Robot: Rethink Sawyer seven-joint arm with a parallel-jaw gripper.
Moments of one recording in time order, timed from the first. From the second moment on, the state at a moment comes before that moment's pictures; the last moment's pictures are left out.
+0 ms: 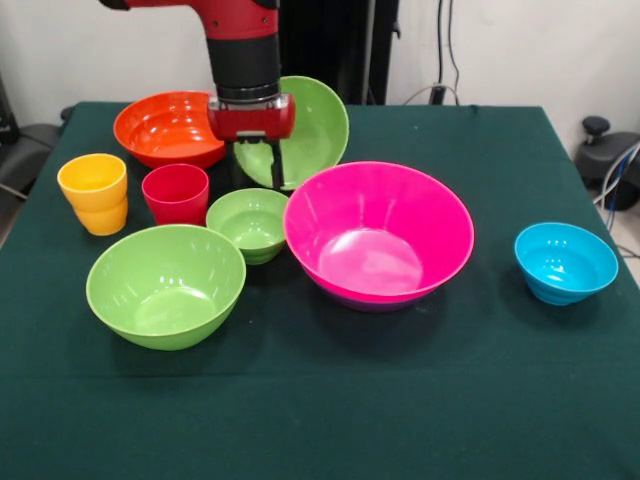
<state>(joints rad) -0.72 -0.50 0.24 1.93 -0.71 -0.01 1.96</state>
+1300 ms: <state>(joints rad) -0.76 -0.69 0.26 2.04 -0.66 0.01 1.96</state>
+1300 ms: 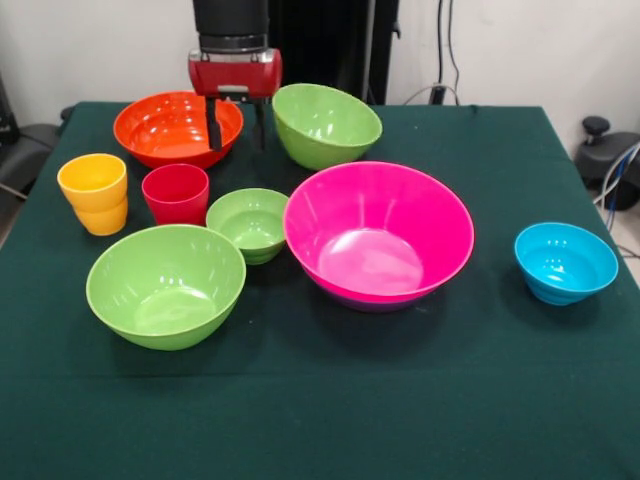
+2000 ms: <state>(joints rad) -0.74 -0.79 0.33 2.06 -0.60 0.10 1.96</state>
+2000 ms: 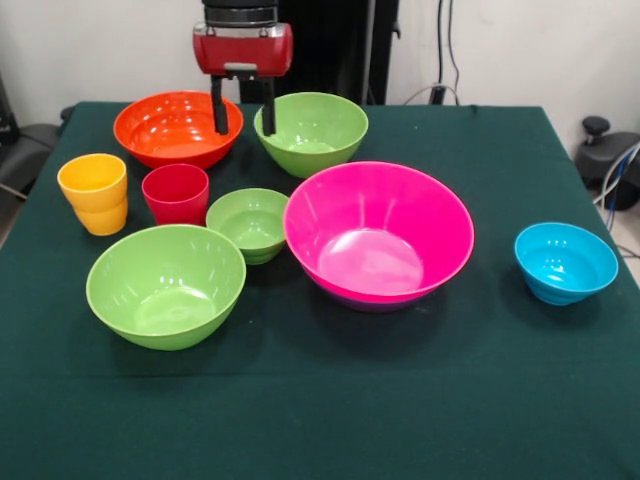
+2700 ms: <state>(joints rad) -0.68 -0.73 0.33 2.03 -0.60 0.10 1.96</state>
